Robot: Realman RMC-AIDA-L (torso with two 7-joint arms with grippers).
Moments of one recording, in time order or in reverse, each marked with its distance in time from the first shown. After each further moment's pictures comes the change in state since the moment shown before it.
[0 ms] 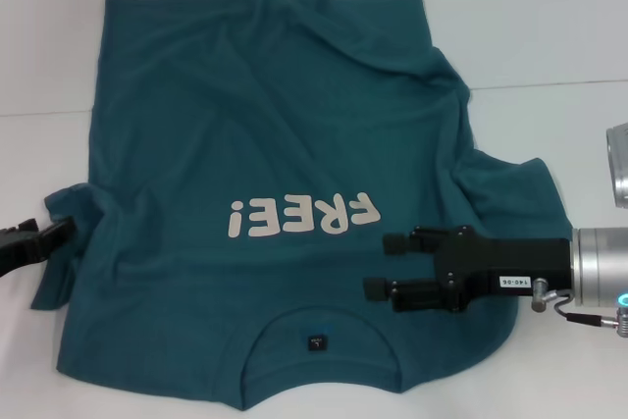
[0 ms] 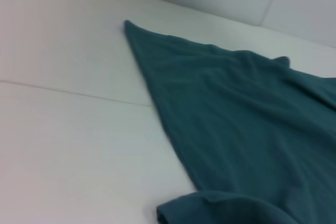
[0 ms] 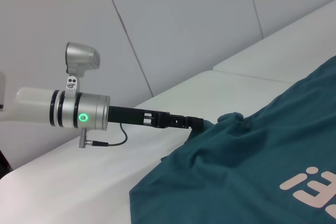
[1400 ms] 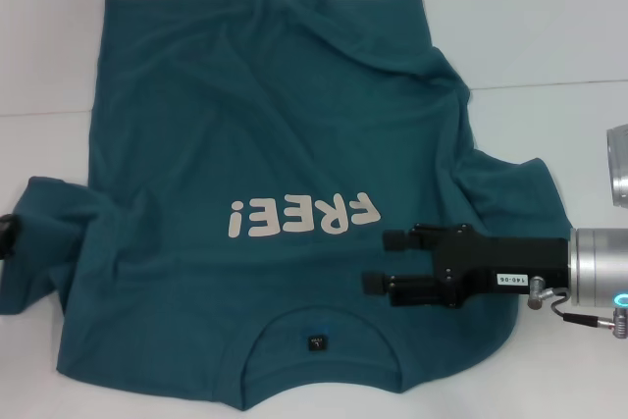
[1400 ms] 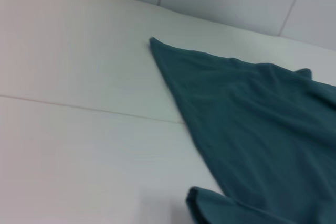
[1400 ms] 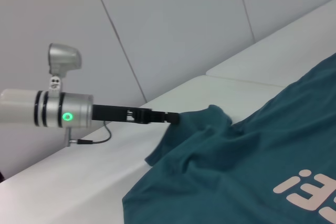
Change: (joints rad) left arm 0.047 0.002 0.024 0.100 0.006 0.014 -0.056; right arm -0.003 0.004 0.003 0.013 0.017 0.021 0.000
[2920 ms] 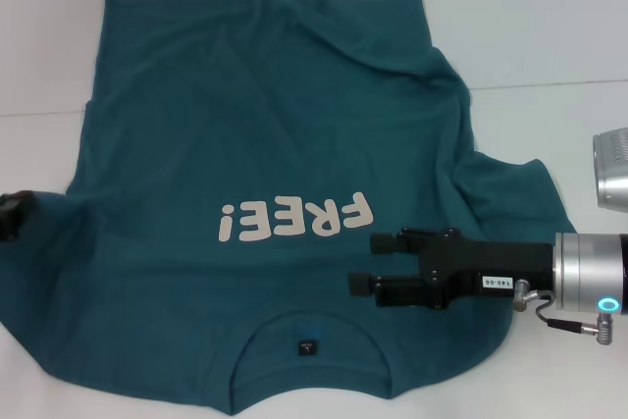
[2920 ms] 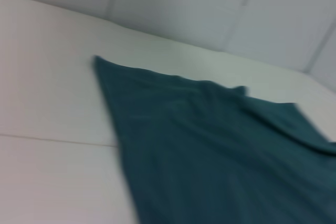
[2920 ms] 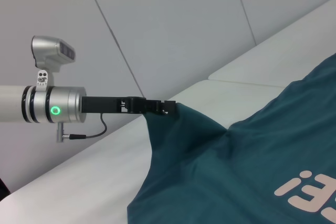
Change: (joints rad) left arm 0.018 0.011 0.007 0.126 0.024 0.221 -0.101; right arm 0.015 0.003 -0.009 0.062 0.031 0.025 -0.004
